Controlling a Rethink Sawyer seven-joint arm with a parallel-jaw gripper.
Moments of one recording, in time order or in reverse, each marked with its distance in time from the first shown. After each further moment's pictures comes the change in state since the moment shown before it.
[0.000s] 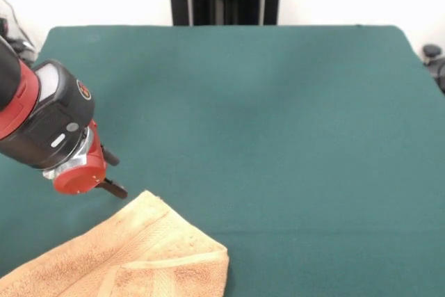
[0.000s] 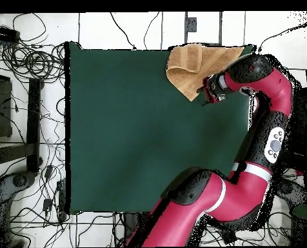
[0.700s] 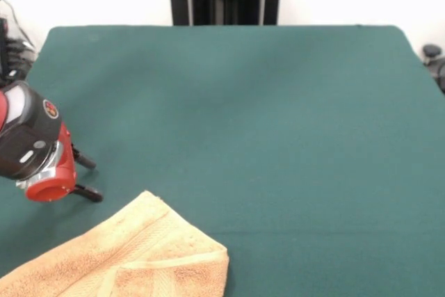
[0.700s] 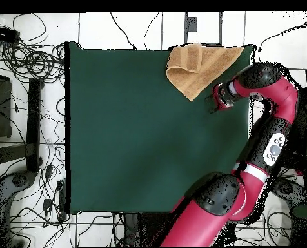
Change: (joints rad) arm -0.130 -0.013 0.498 -0.028 -0.533 0.132 -0.014
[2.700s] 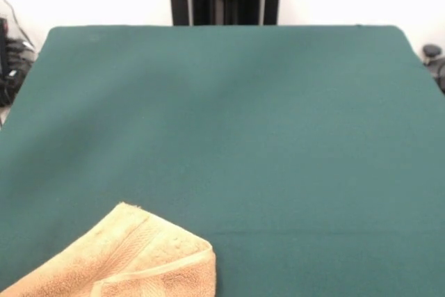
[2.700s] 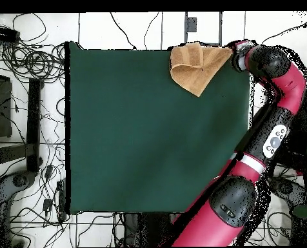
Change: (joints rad) arm -0.049 -0.075 0.390 0.010 -0.258 -0.627 -0.205
